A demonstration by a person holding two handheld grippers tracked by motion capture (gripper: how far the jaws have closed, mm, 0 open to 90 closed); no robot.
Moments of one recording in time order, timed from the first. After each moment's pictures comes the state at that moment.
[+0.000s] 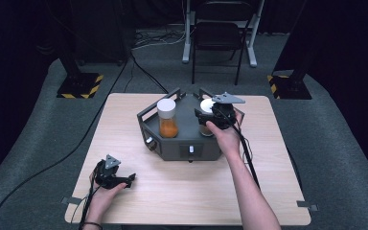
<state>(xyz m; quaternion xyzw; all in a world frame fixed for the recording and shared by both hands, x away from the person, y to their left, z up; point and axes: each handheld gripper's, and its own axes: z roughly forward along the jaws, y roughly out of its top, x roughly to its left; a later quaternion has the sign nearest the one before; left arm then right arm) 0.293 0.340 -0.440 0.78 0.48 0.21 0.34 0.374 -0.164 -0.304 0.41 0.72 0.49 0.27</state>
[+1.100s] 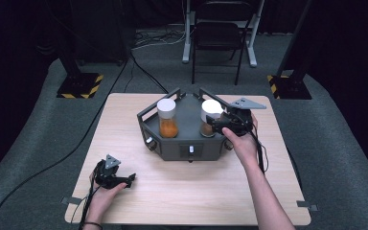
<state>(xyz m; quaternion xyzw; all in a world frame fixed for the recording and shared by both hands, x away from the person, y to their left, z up) 0.293 0.340 -0.440 0.78 0.48 0.21 0.34 0.343 -0.213 -0.296 0.41 0.72 0.51 0.25</state>
